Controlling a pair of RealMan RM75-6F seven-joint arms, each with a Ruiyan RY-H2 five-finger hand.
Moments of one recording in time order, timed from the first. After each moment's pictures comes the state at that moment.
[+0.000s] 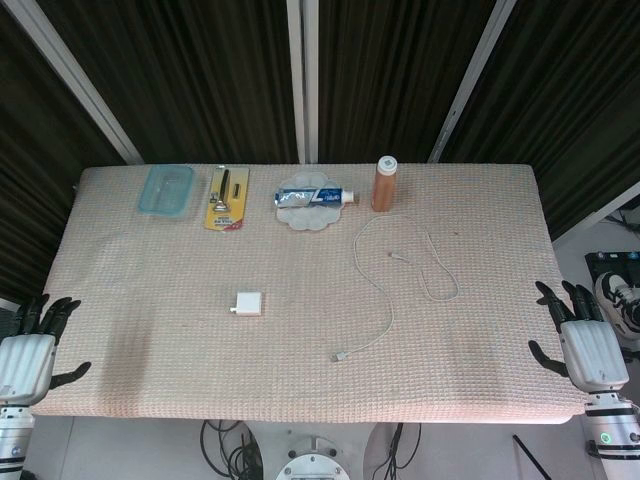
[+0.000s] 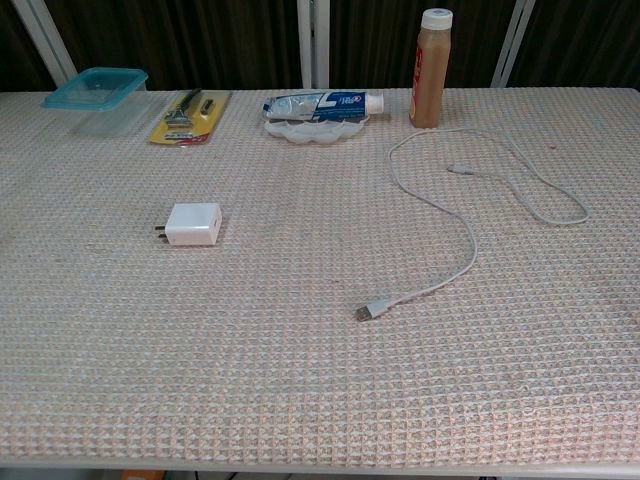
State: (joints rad) left arm -0.07 -1.13 -0.02 -1.64 1.49 1.51 0.14; right arm 0.10 -1.07 0.05 -1.69 -1.51 1.44 -0.07
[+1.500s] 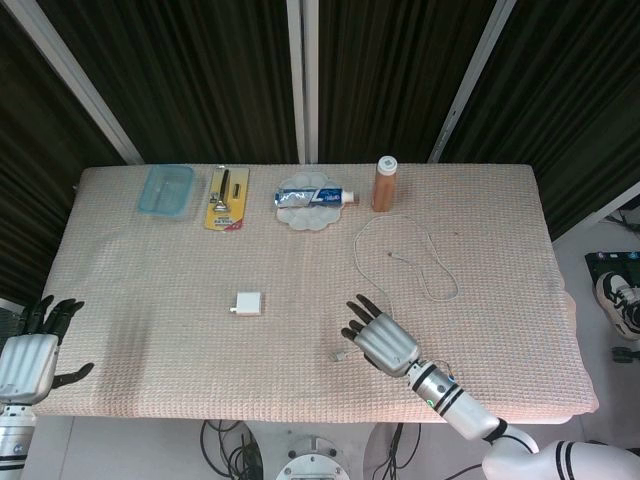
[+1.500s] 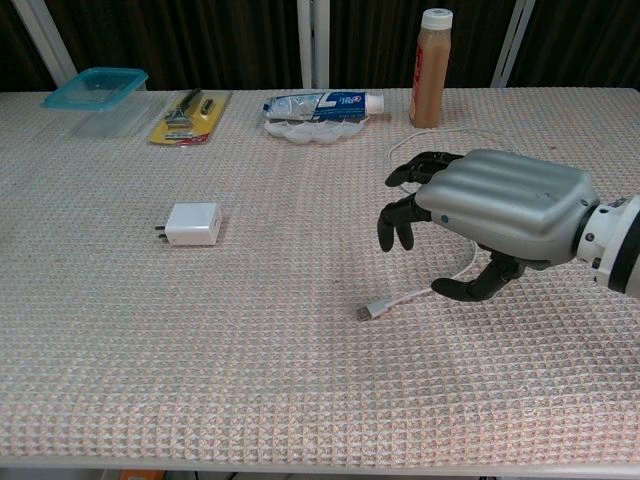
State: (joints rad) left arm -0.07 -1.15 -0.02 -1.62 1.49 1.47 0.10; right arm 0.55 -1.49 0.10 -1.73 -1.48 0.89 -0.62
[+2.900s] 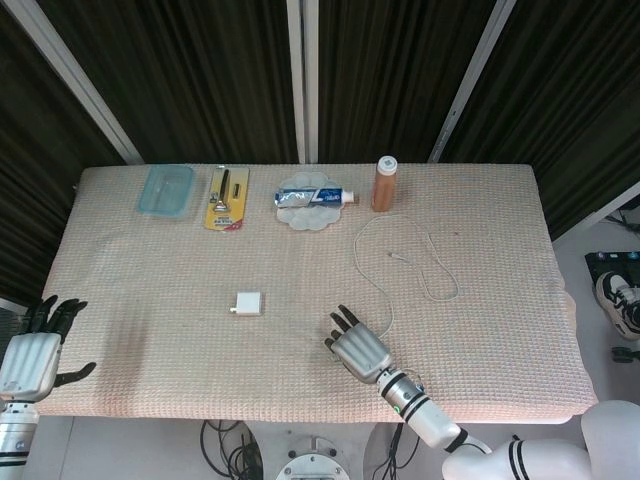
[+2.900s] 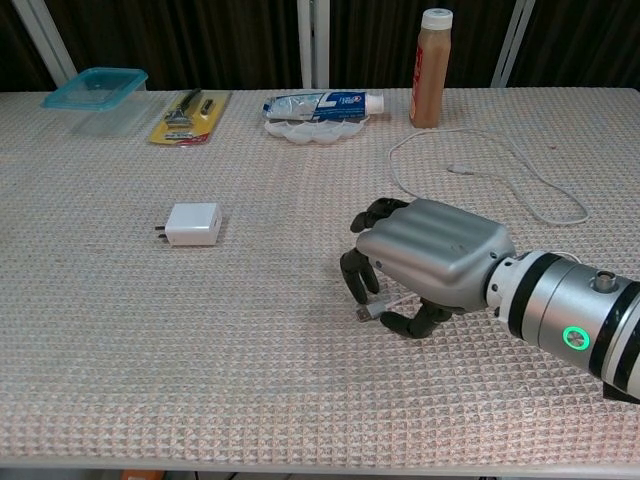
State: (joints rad) left arm -0.08 -1.16 -0.02 -1.58 1.48 1.45 0.07; right arm 0.64 -1.68 0.04 -1.70 -1.21 0.97 -0.84
